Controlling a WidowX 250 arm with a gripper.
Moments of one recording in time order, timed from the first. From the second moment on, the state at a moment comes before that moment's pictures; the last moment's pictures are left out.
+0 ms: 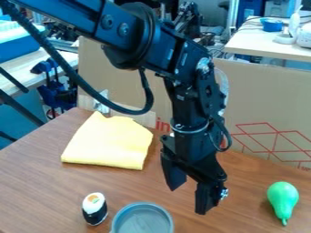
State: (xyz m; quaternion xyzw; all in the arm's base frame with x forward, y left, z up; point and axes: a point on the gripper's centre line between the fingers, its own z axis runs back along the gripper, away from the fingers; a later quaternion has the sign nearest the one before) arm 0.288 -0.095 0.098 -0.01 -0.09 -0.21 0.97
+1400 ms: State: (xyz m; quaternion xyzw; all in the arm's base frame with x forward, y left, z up) arm 0.368 -0.173 0.093 -0.21 -0.16 -0.15 0.95
